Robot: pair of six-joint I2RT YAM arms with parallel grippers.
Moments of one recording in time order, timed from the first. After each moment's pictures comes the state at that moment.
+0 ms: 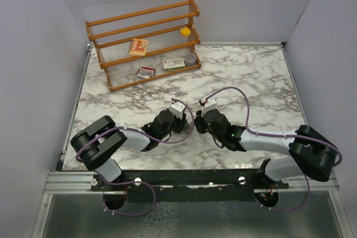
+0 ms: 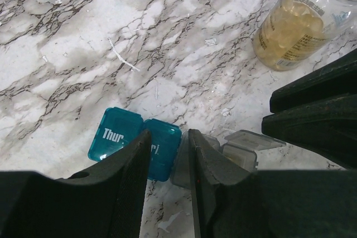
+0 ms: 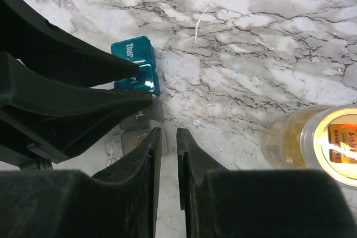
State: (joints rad) left arm -0.86 1.58 0.45 0.72 -0.15 -0.19; right arm 0.95 1.37 0.54 0.32 0.34 0.37
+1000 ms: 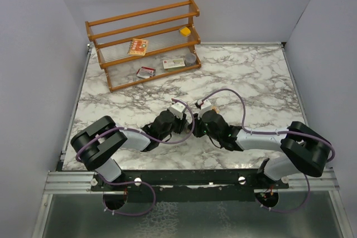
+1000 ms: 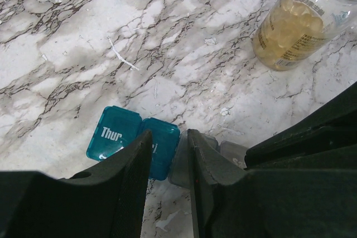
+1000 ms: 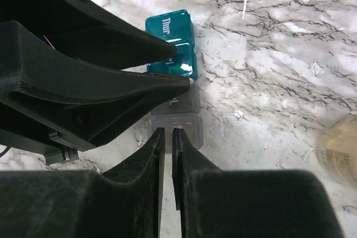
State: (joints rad) left arm -0.87 1.58 0.45 0.72 -0.17 -0.19; right arm 0.95 1.43 0.54 0.36 0.19 0.43
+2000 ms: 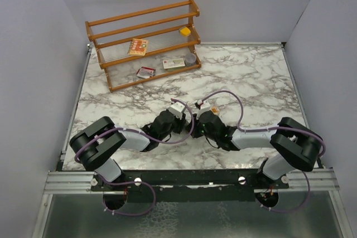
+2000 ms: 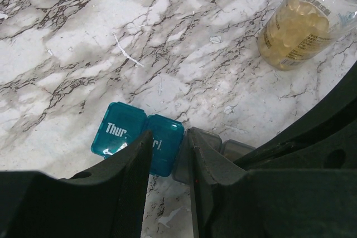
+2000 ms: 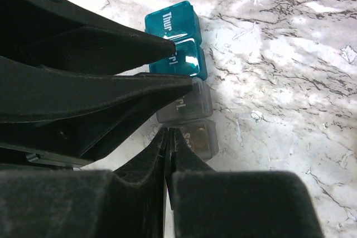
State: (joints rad) left arm -0.87 1.57 0.45 0.70 -0.19 -0.20; right arm 0.95 1.53 0.54 0.45 0.17 0.54
